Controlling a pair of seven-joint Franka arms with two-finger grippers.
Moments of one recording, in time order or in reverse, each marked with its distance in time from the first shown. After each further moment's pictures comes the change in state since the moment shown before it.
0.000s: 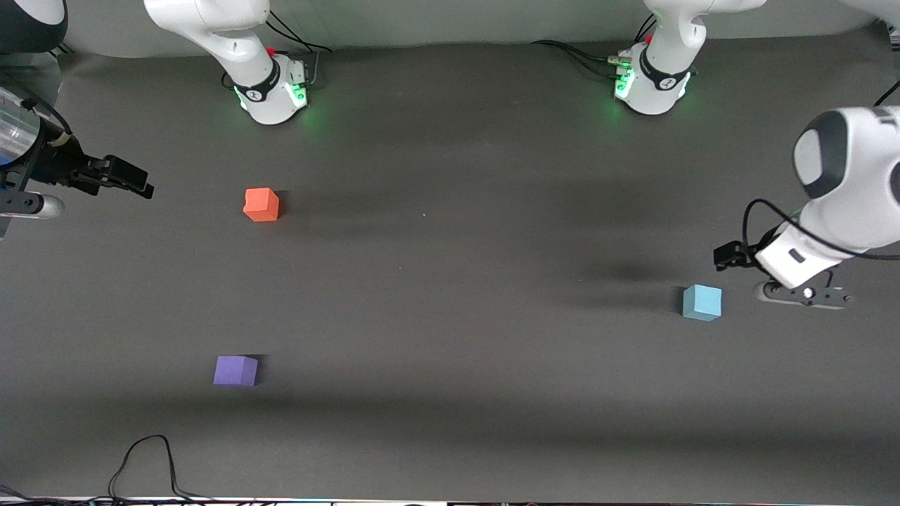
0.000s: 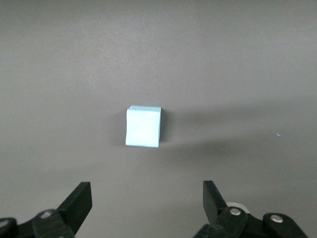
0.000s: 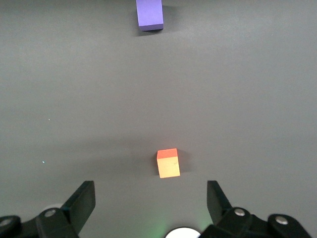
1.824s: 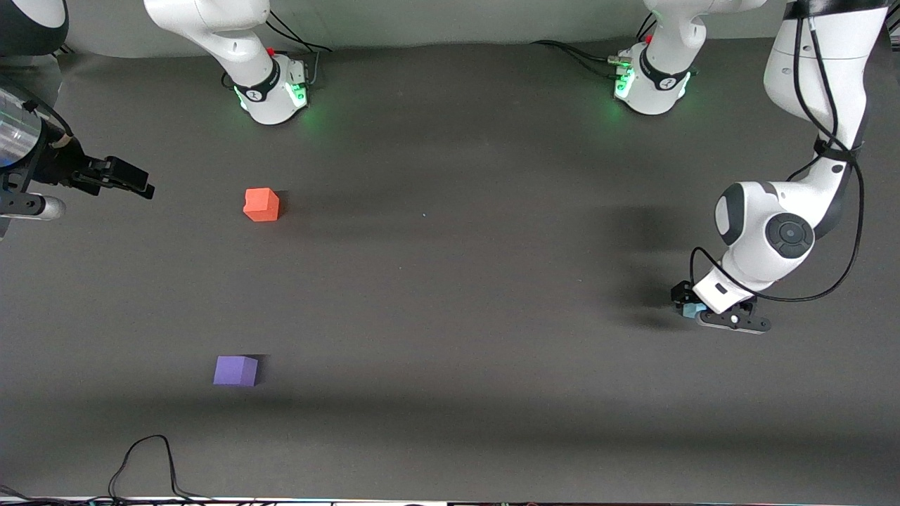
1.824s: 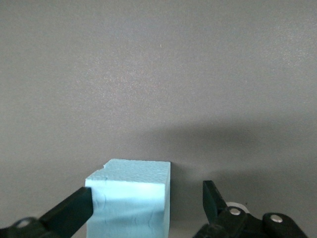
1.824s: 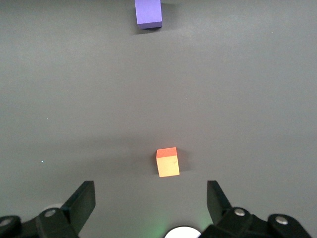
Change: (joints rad) left arm 0.005 0.278 0.014 -0.191 0.044 0.618 0.010; right arm 0.000 0.000 -0.003 -0.006 0.000 0.000 0.000
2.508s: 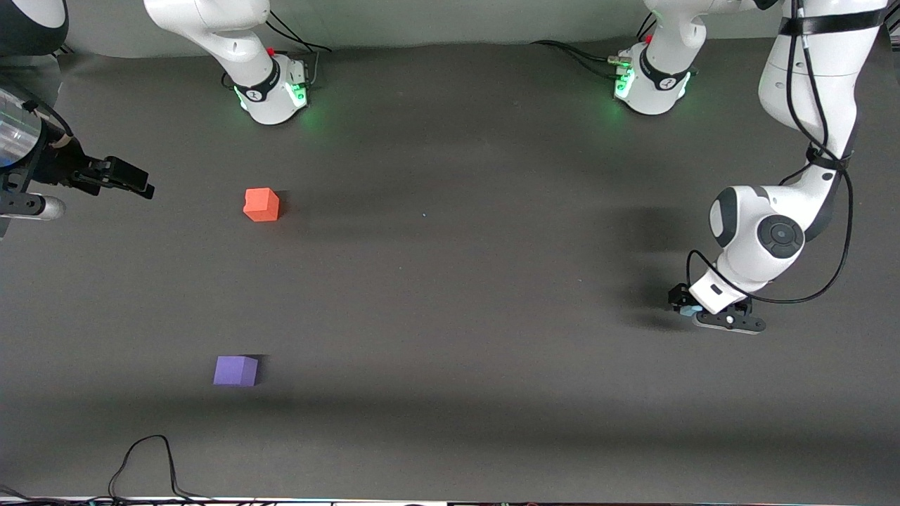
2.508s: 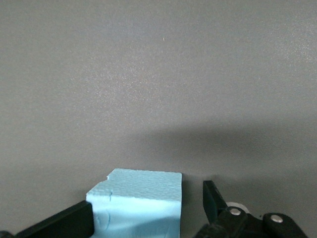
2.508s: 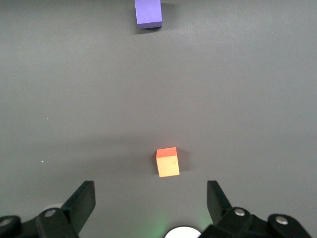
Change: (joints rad) left arm 0.001 0.034 0.006 -0.008 0.003 0.060 0.002; right arm 0.000 0.000 0.000 0.000 0.000 0.000 0.000
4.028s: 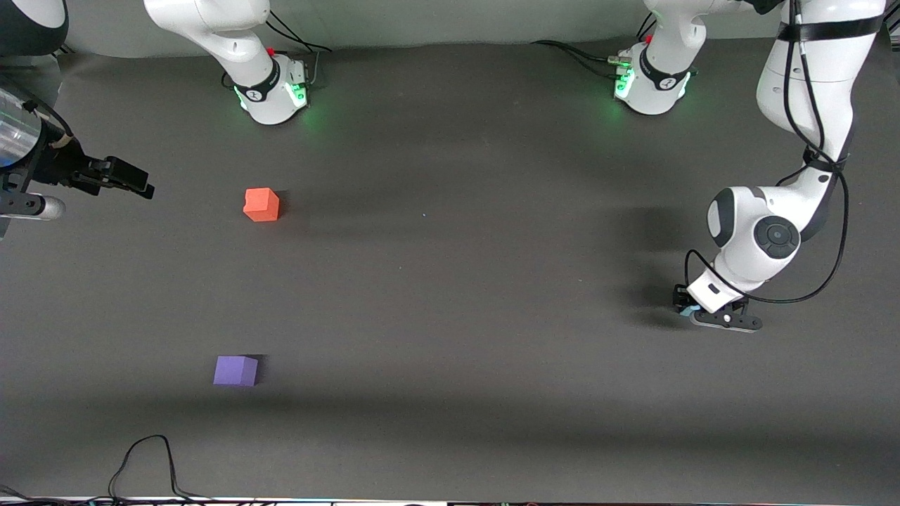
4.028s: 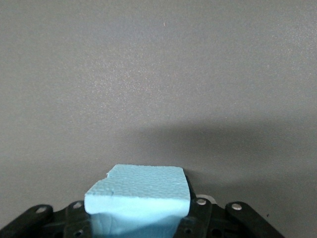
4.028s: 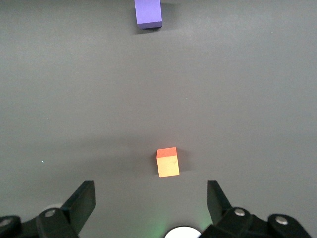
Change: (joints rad) left arm 0.000 0.015 0.003 -0.010 0.000 0.015 -0.002; right arm 0.000 0.000 0.000 0.000 0.000 0.000 0.000
